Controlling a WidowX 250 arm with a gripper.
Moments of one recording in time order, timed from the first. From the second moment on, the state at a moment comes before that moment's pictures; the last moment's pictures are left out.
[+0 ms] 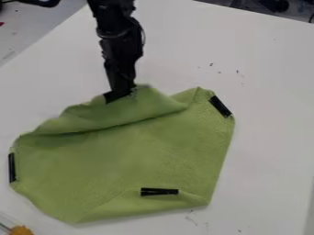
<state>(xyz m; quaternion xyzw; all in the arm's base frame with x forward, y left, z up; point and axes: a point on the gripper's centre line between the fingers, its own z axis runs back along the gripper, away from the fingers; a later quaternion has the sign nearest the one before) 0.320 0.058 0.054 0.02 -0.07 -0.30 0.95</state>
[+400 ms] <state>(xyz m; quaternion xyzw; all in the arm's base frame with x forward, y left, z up) 0.340 0.098 0.031 0.00 -0.08 -0.30 0.95</state>
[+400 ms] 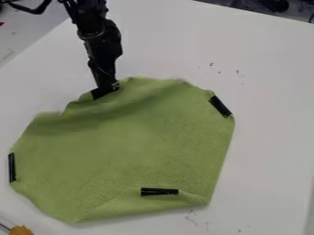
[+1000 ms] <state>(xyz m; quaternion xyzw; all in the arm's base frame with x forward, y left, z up) 0.359 0.120 0.016 0.00 -0.09 -0.32 0.94</state>
